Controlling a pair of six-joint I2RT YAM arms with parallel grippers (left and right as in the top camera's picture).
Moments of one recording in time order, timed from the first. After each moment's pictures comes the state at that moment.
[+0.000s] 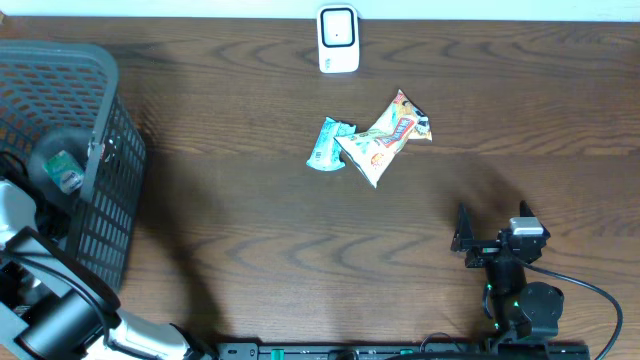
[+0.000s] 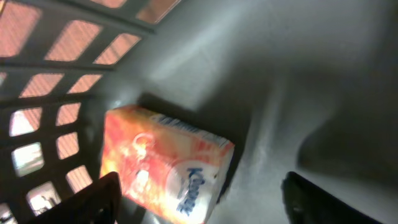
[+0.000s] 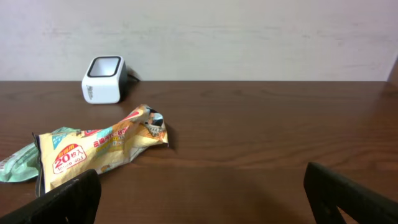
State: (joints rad) left arm 0.78 1.81 1.20 -0.79 -0.40 -0.07; right arm -0.01 0.01 0.01 -0.07 -0.06 0.01
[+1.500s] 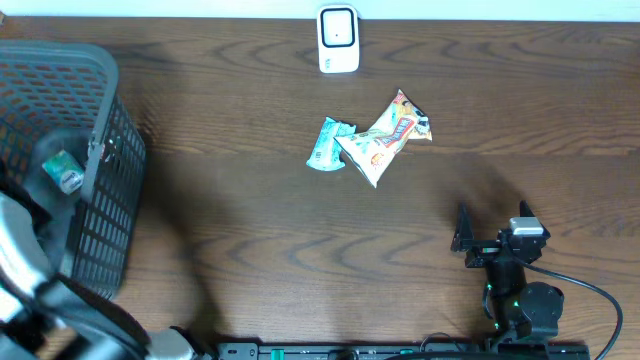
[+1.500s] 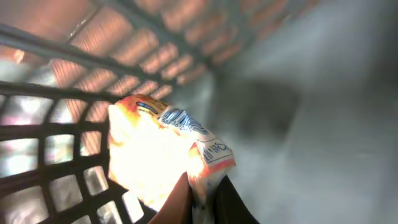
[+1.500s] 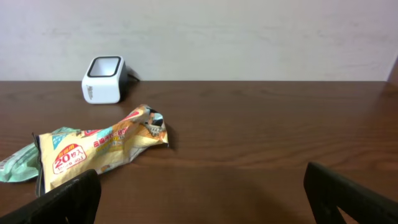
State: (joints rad) left arm 0.79 1.55 1.20 -0.79 -0.39 -0.09; right arm -0.01 0.01 0.01 -0.07 -0.06 0.01
